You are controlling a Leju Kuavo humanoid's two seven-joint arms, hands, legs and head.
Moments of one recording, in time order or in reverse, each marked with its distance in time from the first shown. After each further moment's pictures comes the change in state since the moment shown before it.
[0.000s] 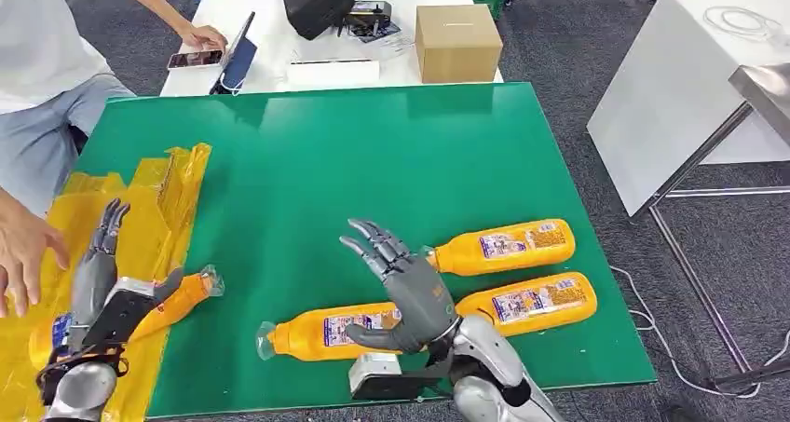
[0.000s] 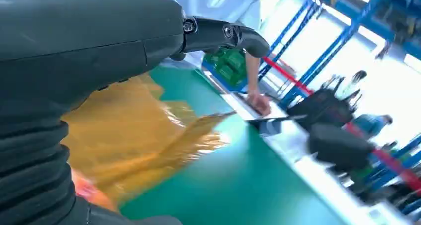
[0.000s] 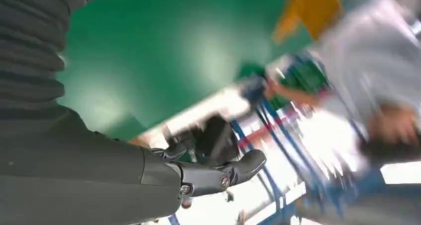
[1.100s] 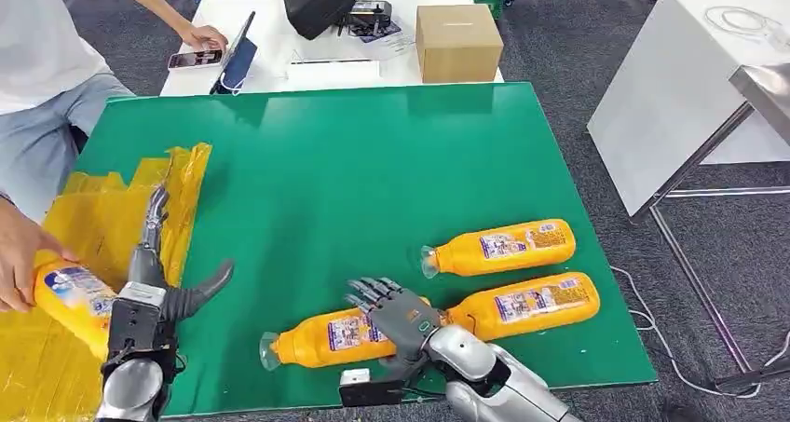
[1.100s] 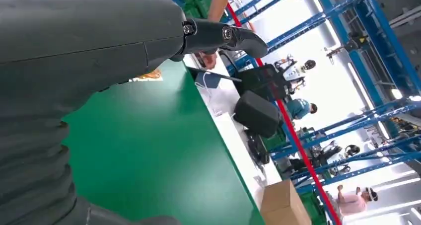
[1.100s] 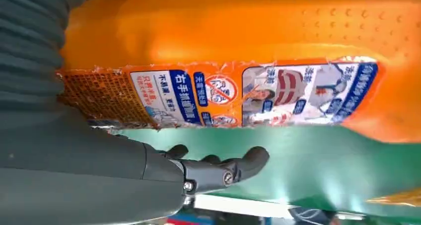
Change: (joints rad) left arm 0.013 -0.172 -0.088 -0.095 0.148 -0.090 -0.051; right arm -0.164 -0.063 0.253 0.381 0.171 0.054 0.225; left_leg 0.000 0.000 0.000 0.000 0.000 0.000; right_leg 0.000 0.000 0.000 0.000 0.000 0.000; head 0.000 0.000
